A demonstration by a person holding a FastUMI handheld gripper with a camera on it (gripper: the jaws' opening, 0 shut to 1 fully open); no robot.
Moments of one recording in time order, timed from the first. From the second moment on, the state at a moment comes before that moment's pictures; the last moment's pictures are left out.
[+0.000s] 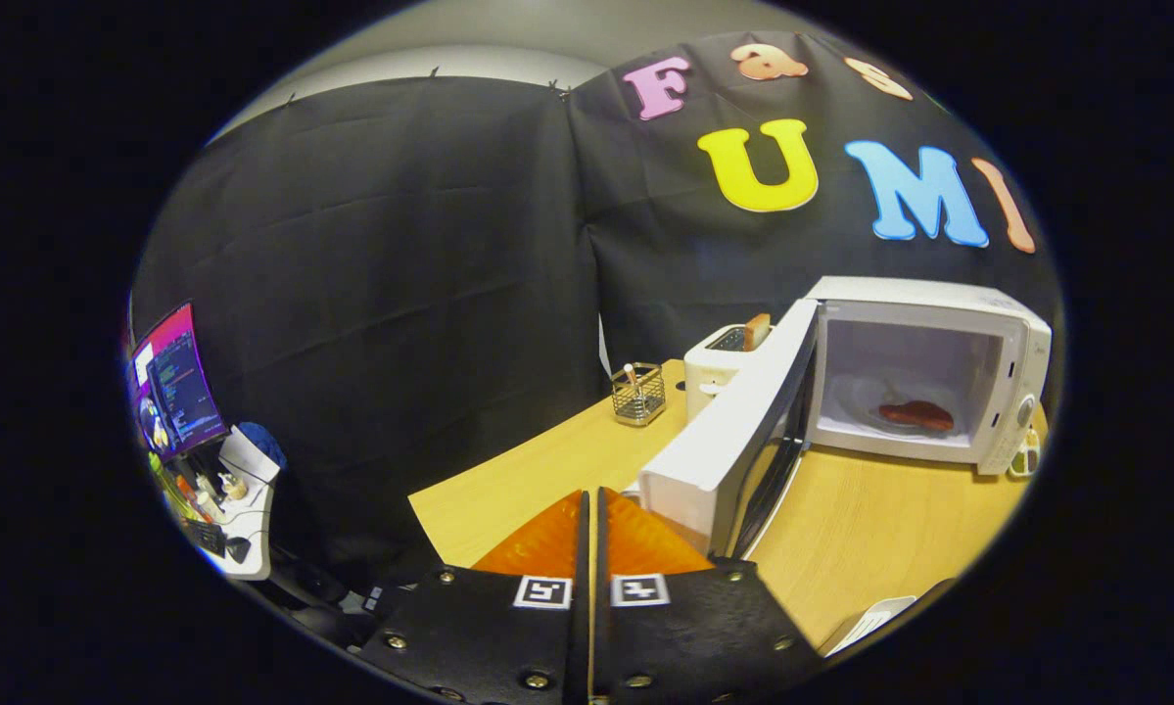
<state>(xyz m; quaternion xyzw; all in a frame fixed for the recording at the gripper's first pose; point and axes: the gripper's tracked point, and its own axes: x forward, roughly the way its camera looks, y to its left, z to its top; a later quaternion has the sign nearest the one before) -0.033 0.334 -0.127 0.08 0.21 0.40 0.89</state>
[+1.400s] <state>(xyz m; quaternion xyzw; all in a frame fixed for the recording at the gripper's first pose) 0.015 0.156 -0.147 0.01 0.17 0.27 0.95</state>
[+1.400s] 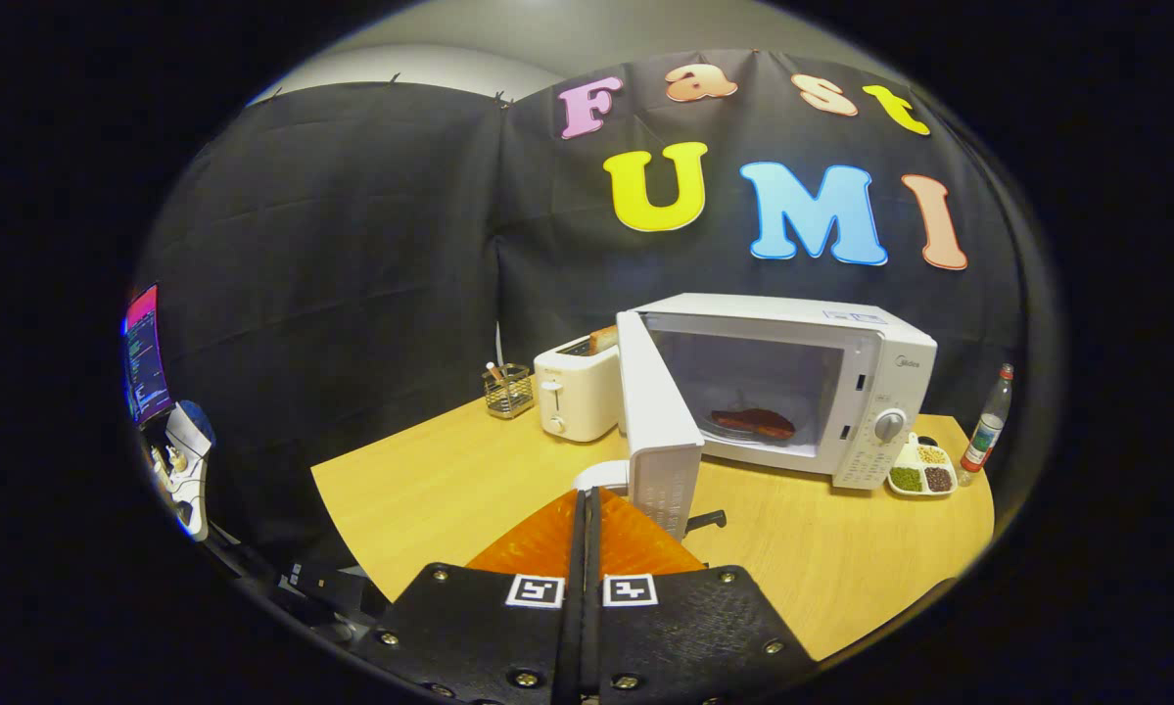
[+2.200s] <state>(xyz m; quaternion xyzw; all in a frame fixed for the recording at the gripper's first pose) 0.135 0.025 -0.161 0.03 0.18 0.11 0.98</state>
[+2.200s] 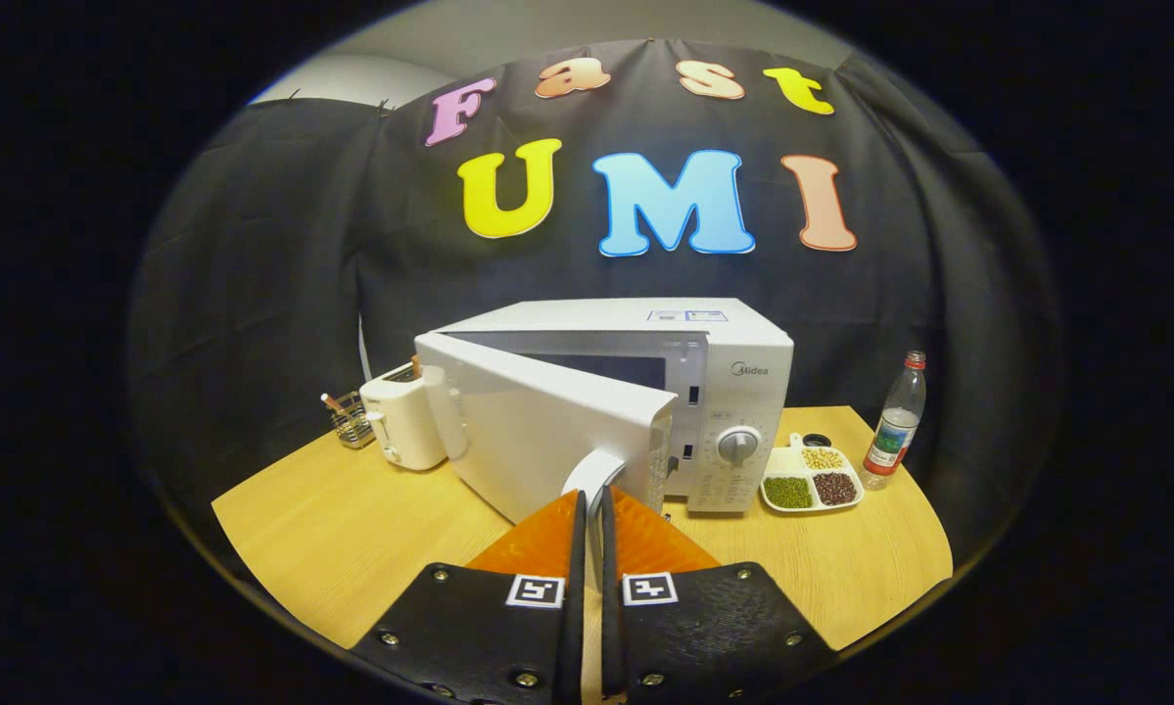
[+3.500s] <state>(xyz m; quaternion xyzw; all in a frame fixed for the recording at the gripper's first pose) 0.212 -0.020 -0.151 0.05 0.16 0.04 0.99</state>
